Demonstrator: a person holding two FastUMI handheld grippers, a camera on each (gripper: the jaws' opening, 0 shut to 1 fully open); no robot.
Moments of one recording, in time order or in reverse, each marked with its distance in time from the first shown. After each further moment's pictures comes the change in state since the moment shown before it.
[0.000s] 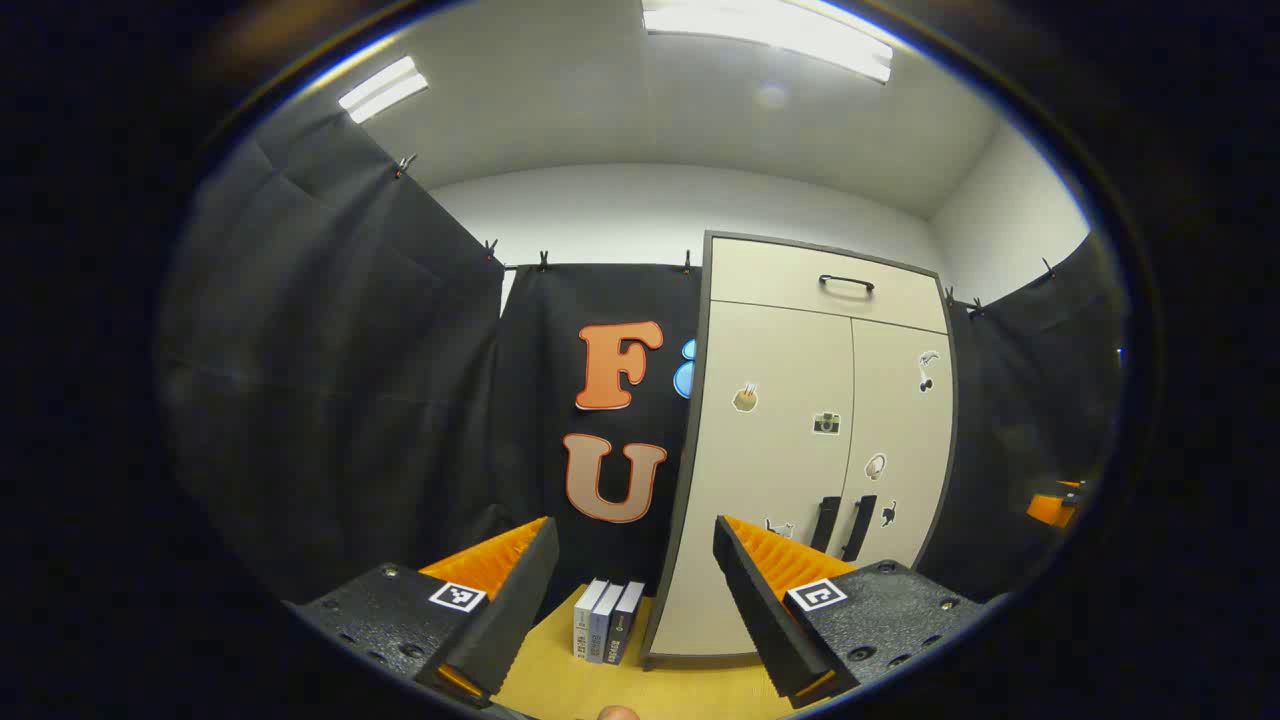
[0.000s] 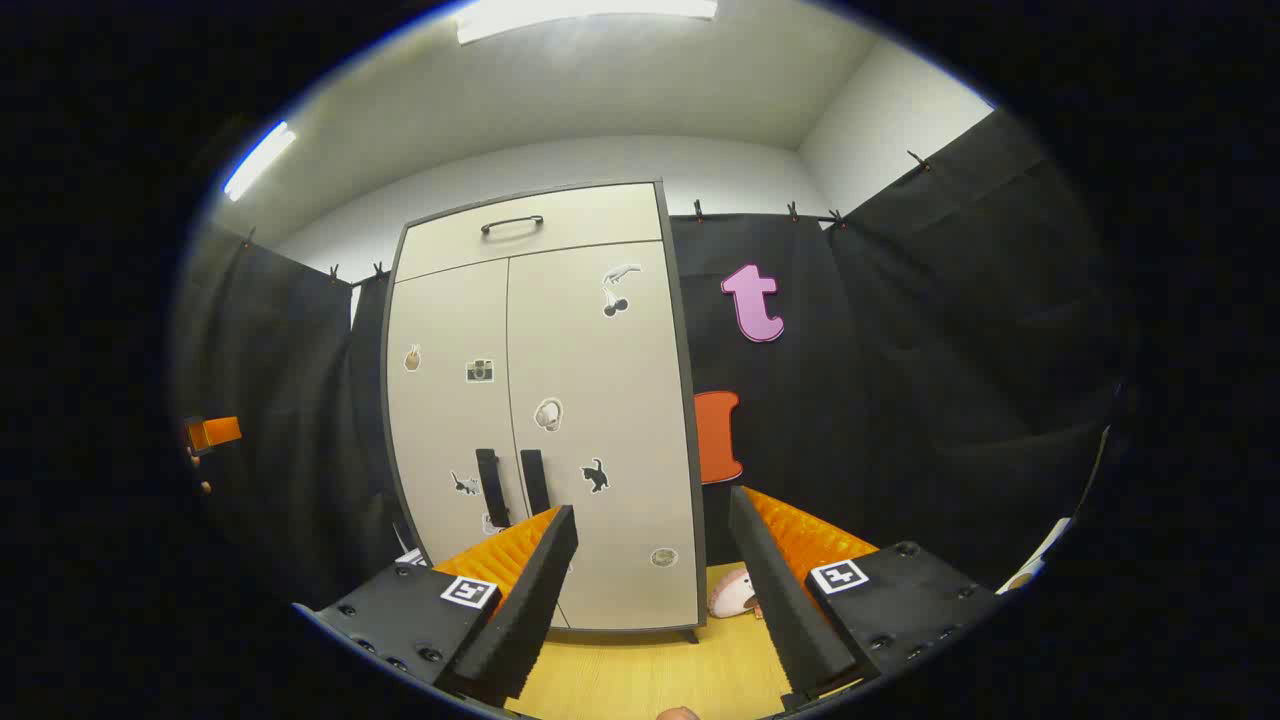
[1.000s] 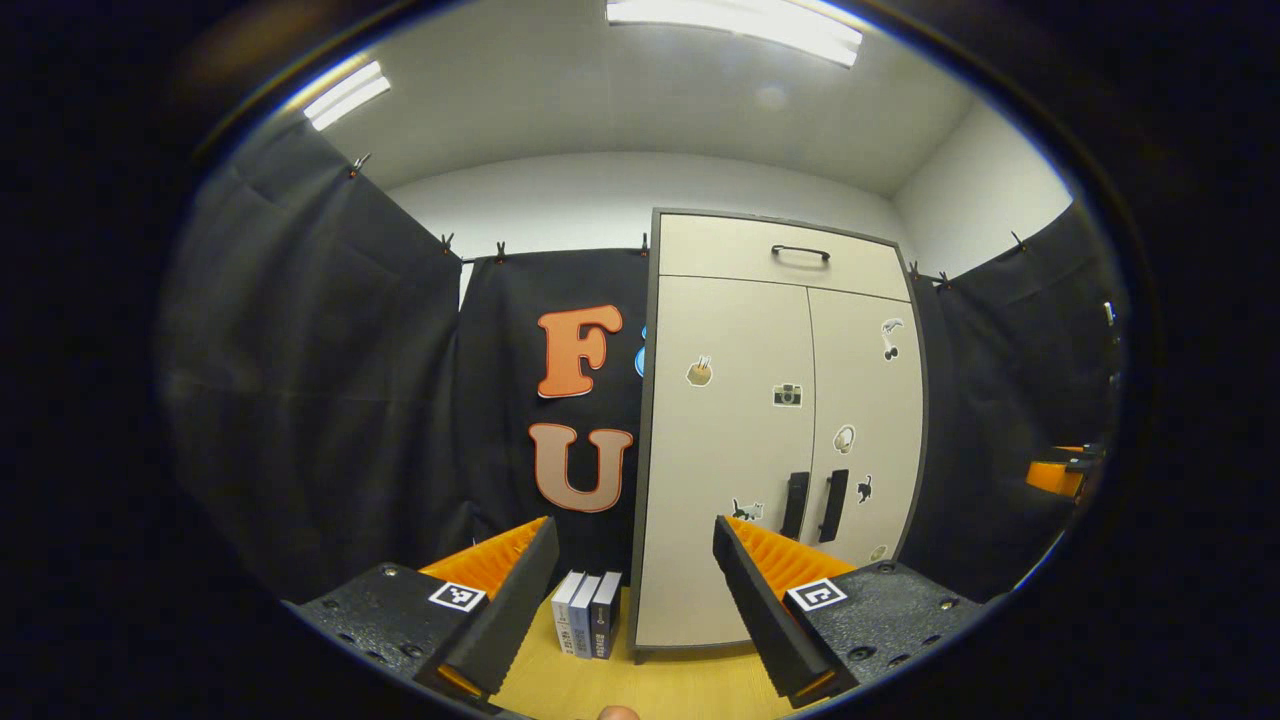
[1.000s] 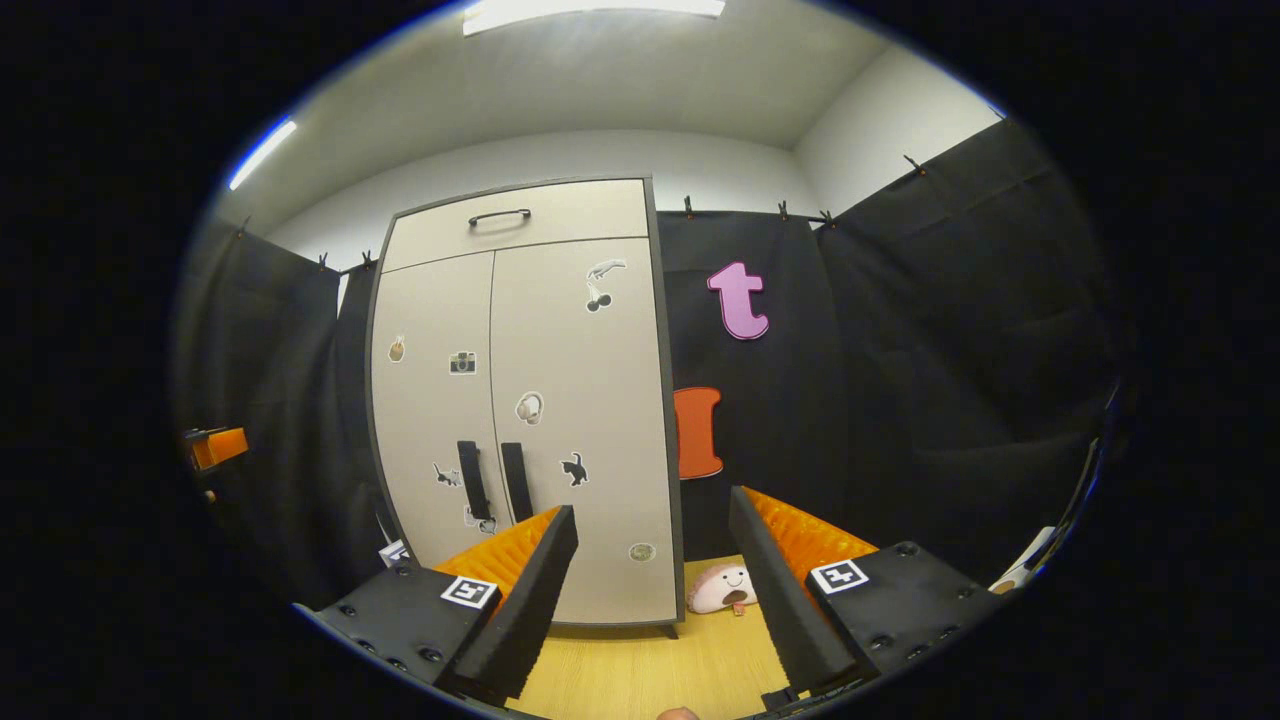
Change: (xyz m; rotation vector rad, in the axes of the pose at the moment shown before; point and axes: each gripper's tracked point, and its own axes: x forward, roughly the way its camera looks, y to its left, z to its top) left arm 0.005 -0.034 -0.024 0.058 0.029 -0.076; right arm -0.004 -0.012 0.001 -0.029 0.024 -0.046
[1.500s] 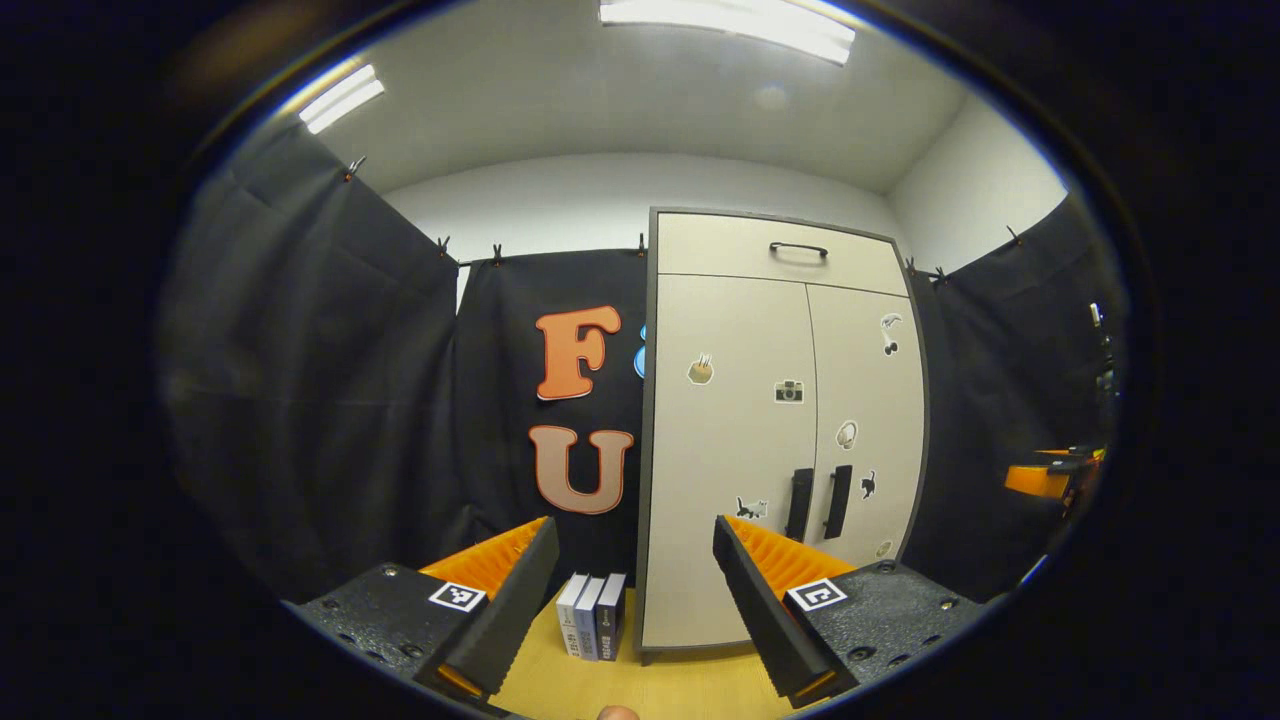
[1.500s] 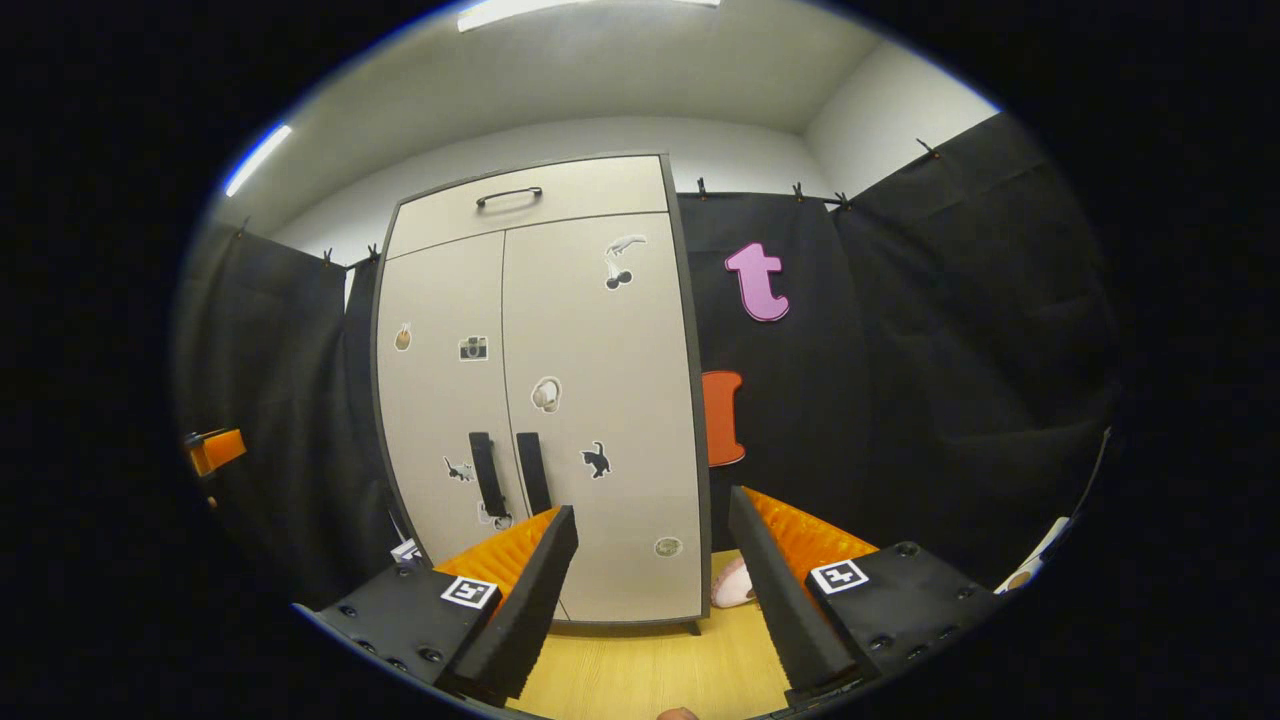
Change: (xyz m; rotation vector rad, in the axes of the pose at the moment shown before) left arm 0.000 0.001 -0.005 0.011 -0.004 -0.001; right arm 0.039 0.029 -0.021 0.012 0.055 0.042
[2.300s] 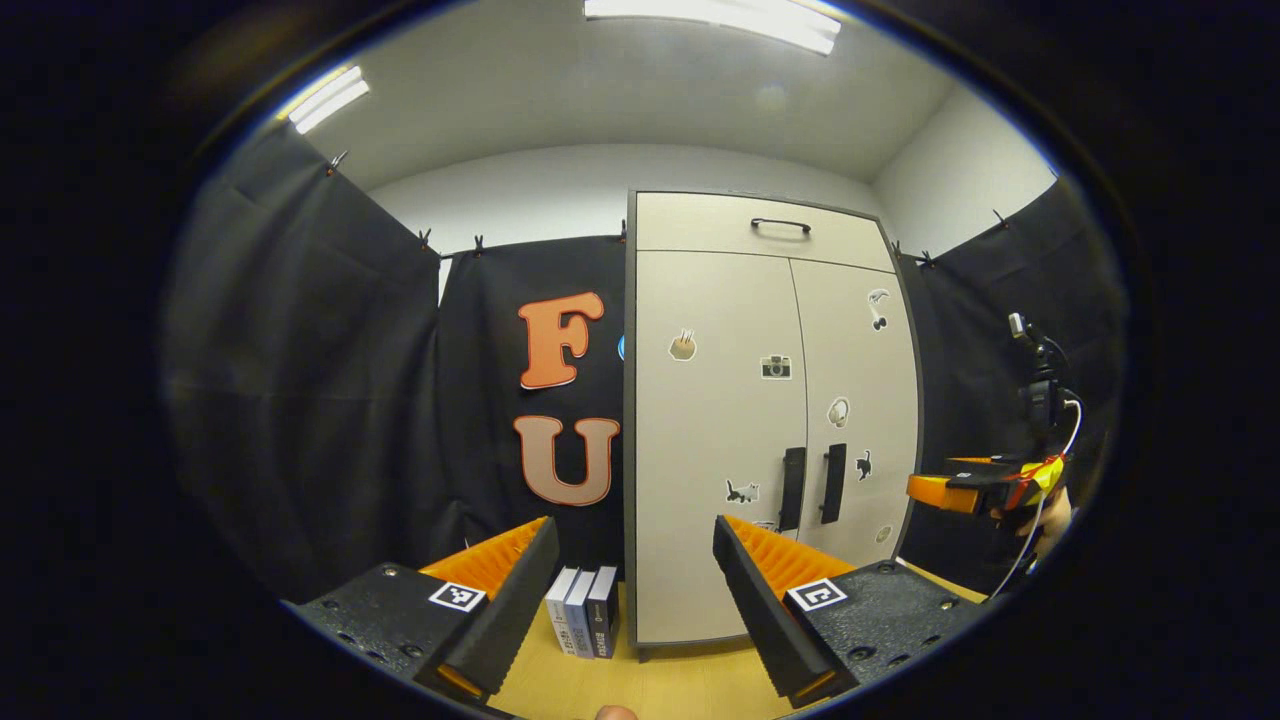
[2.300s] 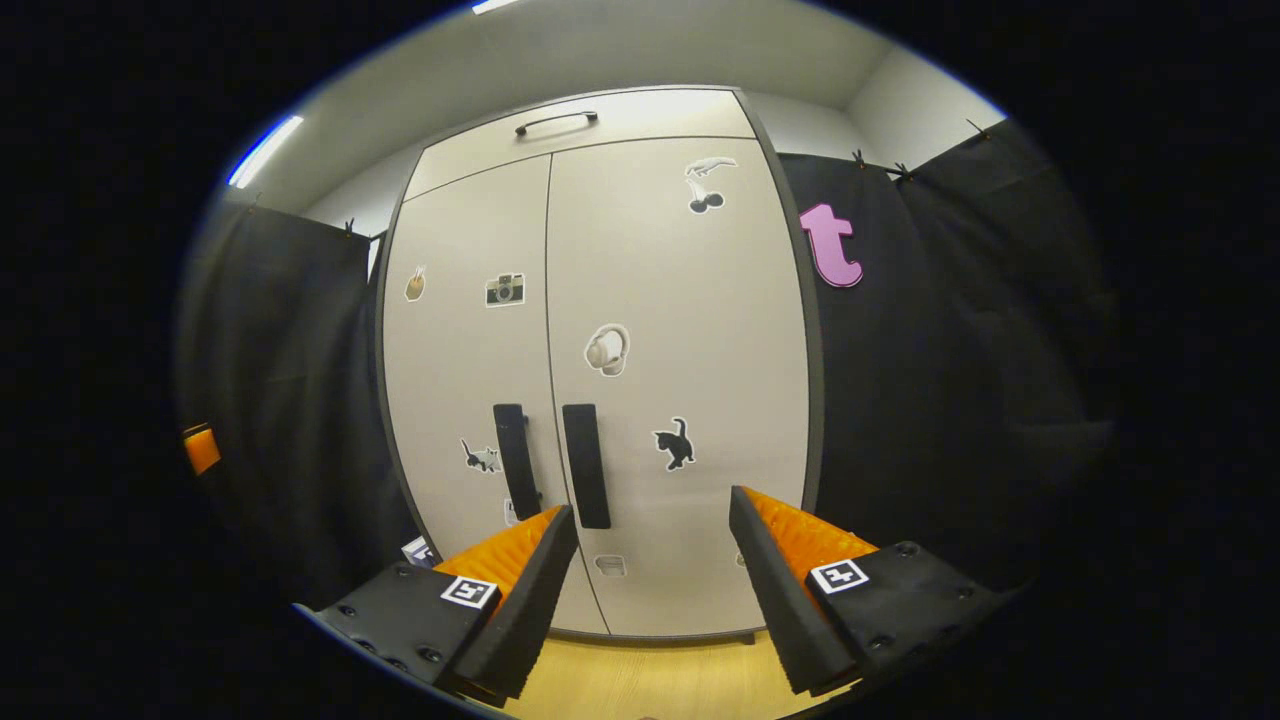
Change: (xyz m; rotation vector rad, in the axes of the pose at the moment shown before) left arm 0.021 -0.014 -0.029 0.031 0.025 -0.042; right arm 0.115 0.080 -0.041 -0.010 0.059 0.114
